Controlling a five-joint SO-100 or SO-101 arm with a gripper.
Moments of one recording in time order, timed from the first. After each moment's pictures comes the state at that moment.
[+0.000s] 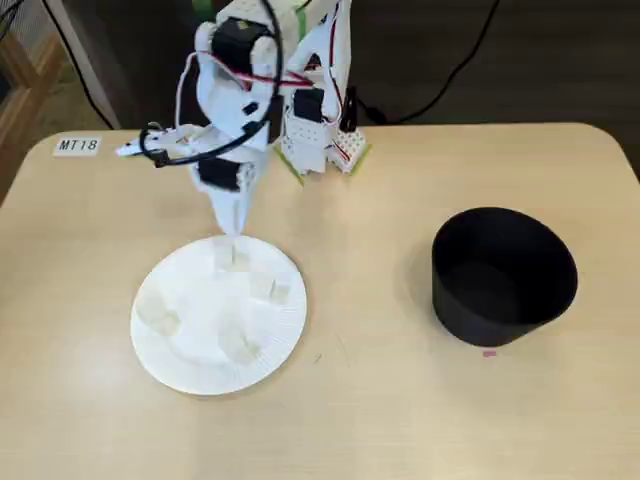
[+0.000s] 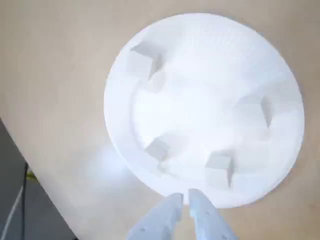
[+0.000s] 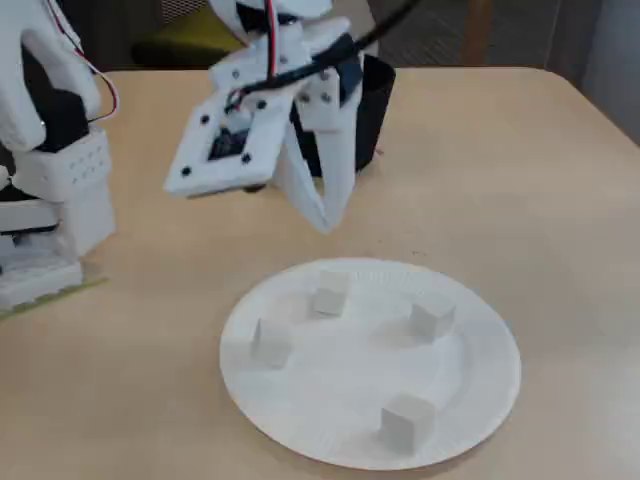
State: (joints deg) arm 30.1 102.5 94.6 74.0 -6.2
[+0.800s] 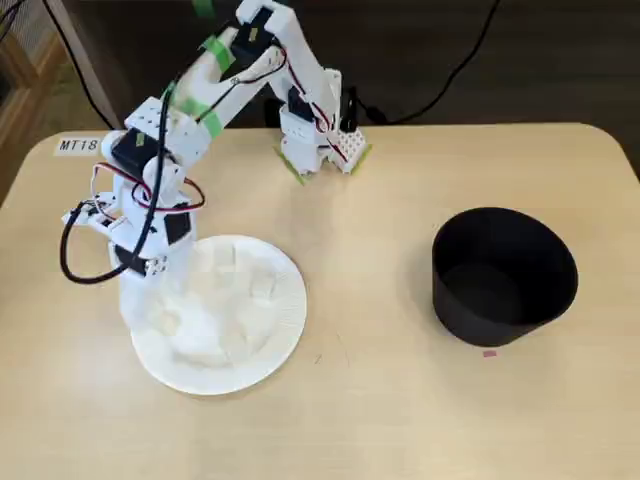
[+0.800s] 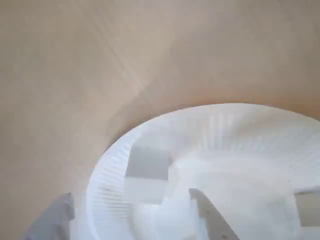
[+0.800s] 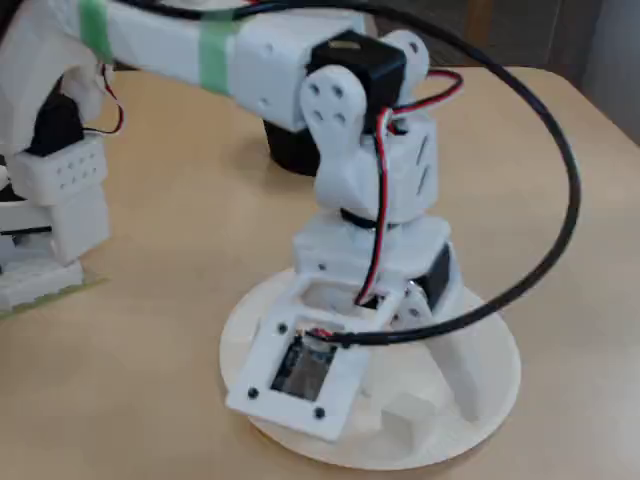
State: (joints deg) arm 38.1 58.2 57.0 79.3 -10.2
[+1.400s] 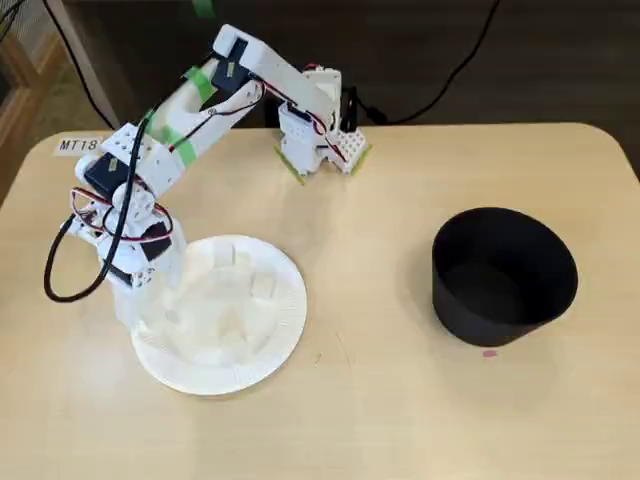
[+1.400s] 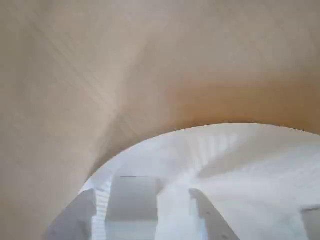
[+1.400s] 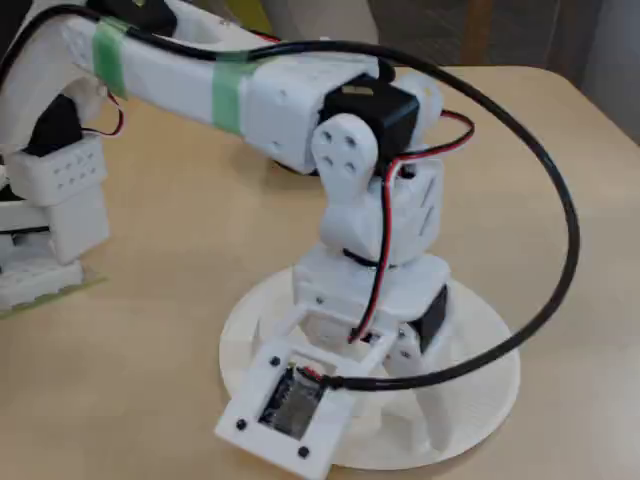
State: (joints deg) arm 39.0 51.8 52.6 80.5 -7.6
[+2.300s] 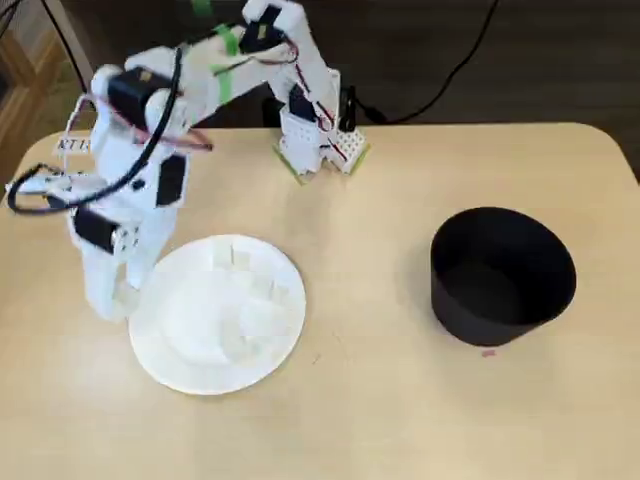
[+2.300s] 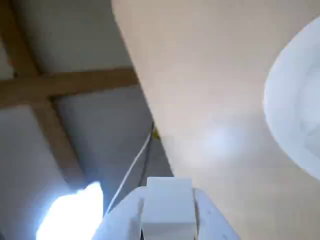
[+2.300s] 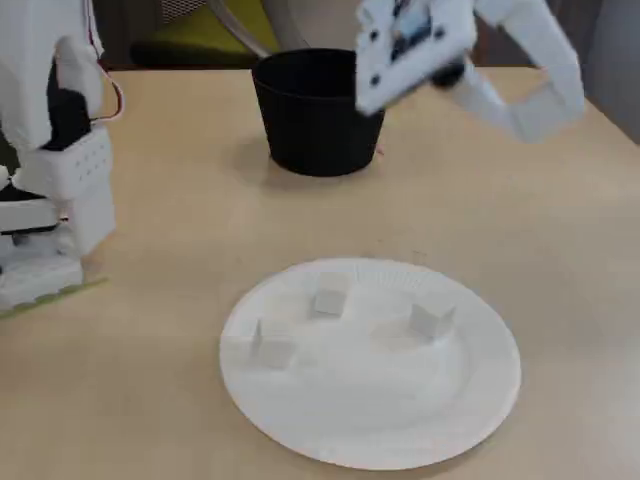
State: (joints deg) arm 19.0 89.7 61.5 64.2 -0.7
